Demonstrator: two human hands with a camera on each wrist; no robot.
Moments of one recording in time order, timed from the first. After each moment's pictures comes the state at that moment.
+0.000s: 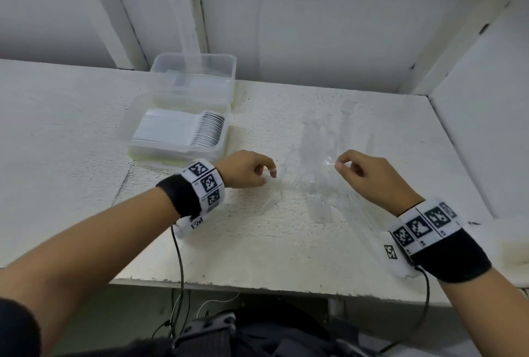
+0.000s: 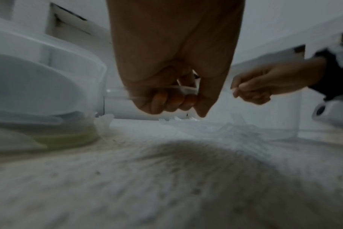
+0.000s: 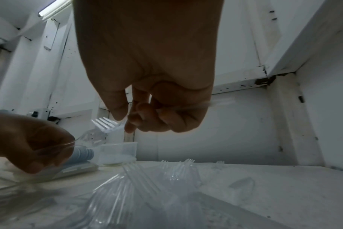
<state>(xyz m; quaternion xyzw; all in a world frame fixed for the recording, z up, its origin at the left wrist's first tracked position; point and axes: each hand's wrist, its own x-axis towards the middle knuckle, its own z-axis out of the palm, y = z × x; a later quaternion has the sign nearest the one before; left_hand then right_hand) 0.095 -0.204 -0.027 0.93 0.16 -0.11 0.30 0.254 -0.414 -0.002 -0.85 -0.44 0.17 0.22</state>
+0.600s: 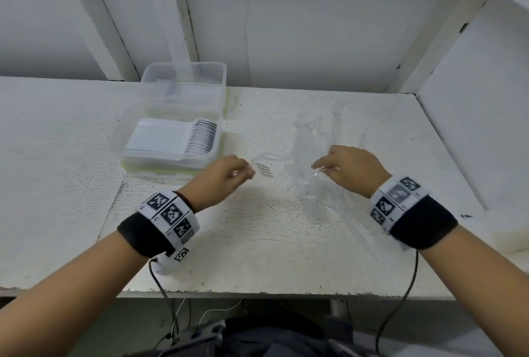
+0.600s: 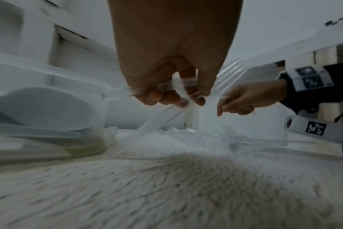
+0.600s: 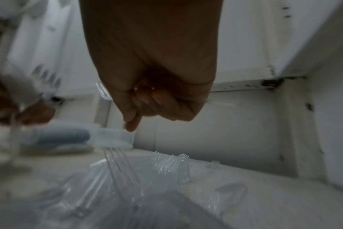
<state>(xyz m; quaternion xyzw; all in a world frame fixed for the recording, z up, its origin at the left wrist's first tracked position) 0.057 -0.205 -0.029 0.93 0.17 0.08 0.32 0.264 -0.387 -0.006 -0.83 -0.55 0.08 0.04</state>
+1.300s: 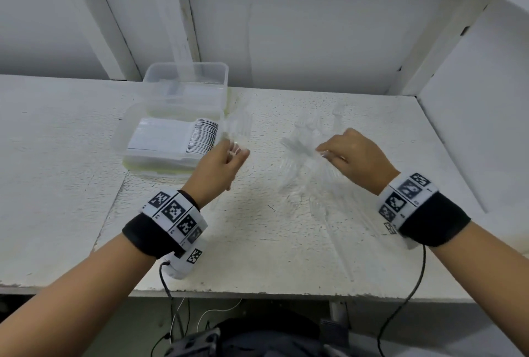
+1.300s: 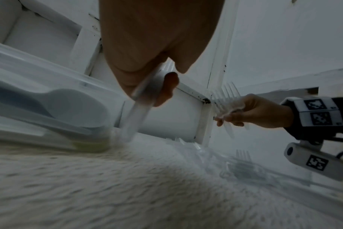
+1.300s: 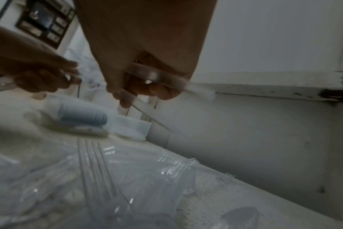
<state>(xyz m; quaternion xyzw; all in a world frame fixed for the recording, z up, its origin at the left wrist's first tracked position) 0.063 -0.216 -0.014 0.82 0.30 0.17 0.46 0.271 -0.386 0.000 -0.77 -0.62 -0.01 0.16</state>
